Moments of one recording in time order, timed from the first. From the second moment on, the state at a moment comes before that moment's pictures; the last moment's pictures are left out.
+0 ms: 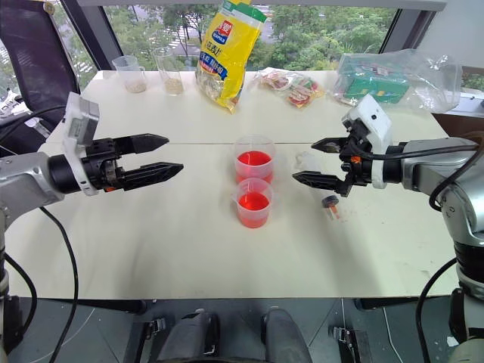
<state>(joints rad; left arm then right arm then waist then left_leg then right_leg) -0.50 0.86 0.29 -0.43 -1.03 1.01 -0.69 -0.60 -1.00 -0.12 -0.35 0.62 1.00 0.94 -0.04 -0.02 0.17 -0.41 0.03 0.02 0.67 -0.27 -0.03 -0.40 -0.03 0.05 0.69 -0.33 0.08</state>
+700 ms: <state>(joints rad) -0.53 0.85 0.29 -0.41 -1.05 1.00 -0.68 -0.60 -1.02 -0.08 -0.34 0.62 1.04 0.91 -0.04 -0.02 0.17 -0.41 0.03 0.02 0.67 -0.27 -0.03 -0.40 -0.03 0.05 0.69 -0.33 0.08</state>
